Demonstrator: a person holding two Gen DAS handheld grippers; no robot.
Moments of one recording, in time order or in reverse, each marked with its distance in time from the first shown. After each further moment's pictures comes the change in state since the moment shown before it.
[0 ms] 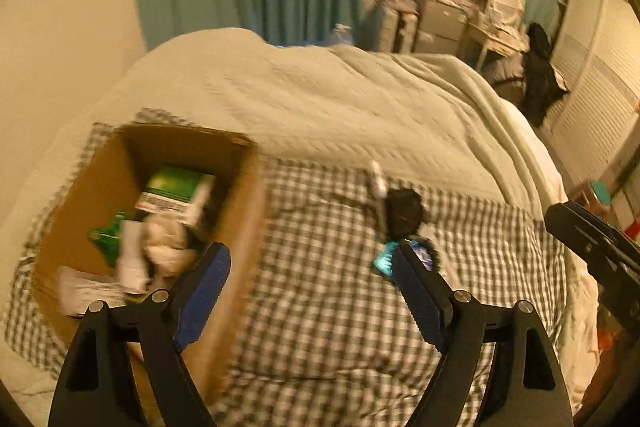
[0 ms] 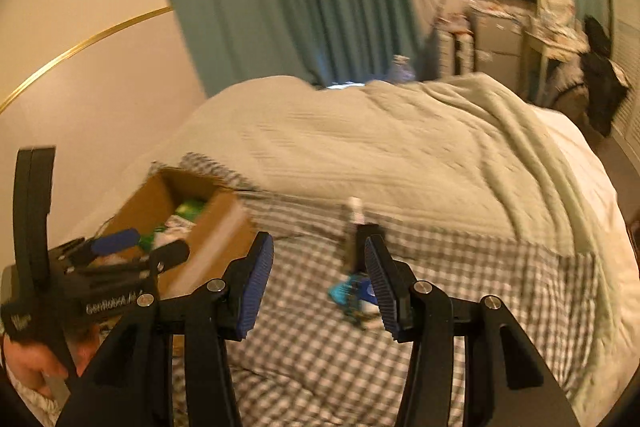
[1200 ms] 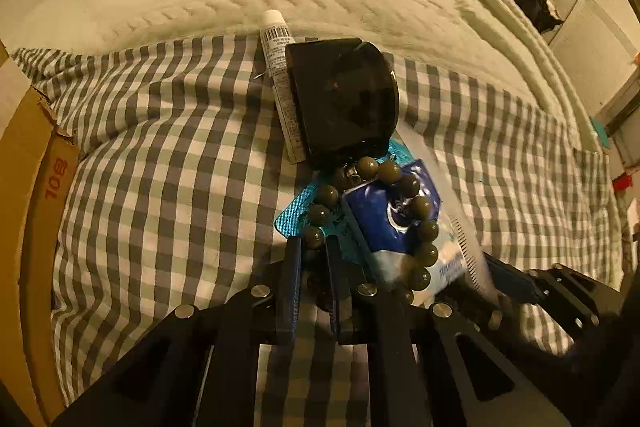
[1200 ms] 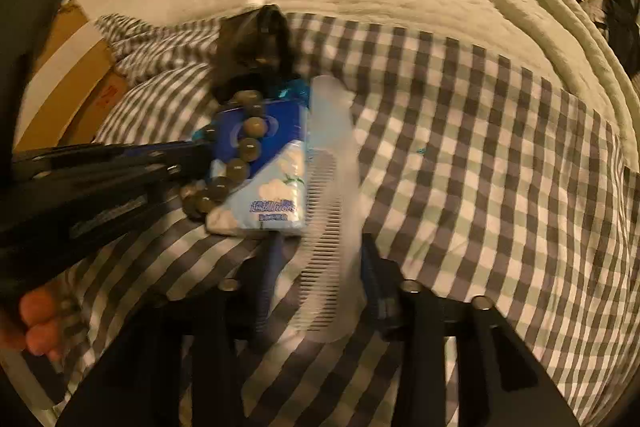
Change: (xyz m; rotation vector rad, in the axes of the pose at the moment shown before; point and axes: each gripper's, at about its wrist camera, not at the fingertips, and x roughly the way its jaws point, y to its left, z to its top) left arm 0.190 -0.079 -0.056 0.066 0.259 -0.096; right arm 0.178 -0.104 -0.121 -0.058 0.369 -0.055
